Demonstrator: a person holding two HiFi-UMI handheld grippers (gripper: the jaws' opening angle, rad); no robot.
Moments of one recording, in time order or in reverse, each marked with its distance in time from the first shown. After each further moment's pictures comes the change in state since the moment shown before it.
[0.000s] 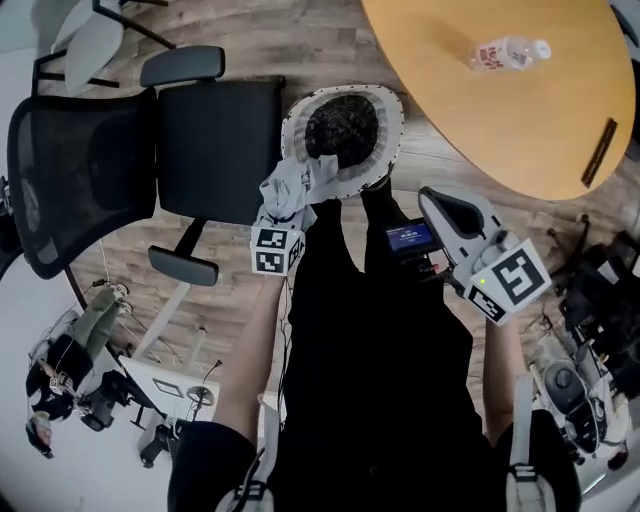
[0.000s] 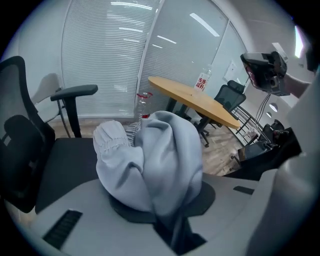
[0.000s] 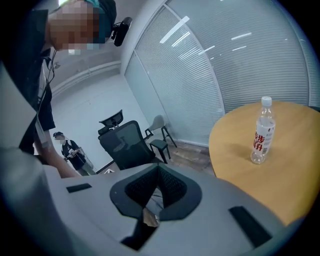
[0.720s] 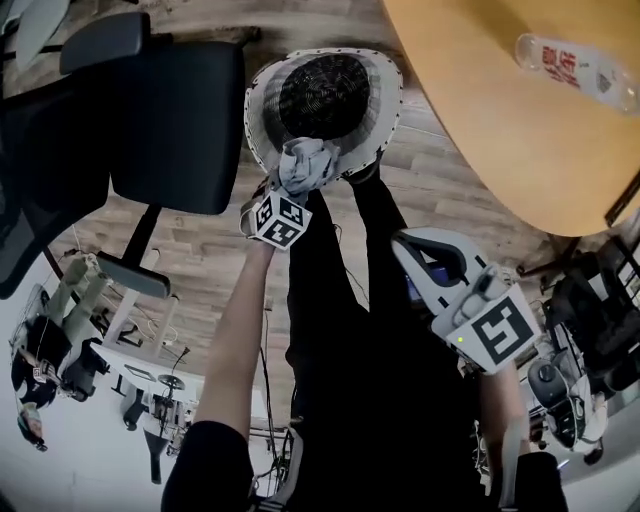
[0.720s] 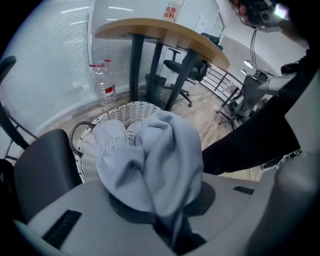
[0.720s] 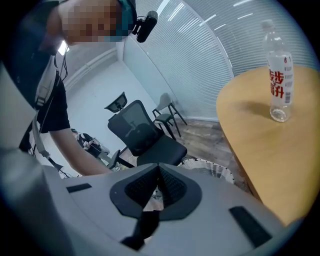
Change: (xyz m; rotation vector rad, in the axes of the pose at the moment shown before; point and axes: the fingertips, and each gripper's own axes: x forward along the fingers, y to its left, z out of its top) left arm 0.176 -0.031 -0.108 0.394 0.316 -0.147; right arm 0.050 -0.032 -0.097 0.116 0.177 0.152
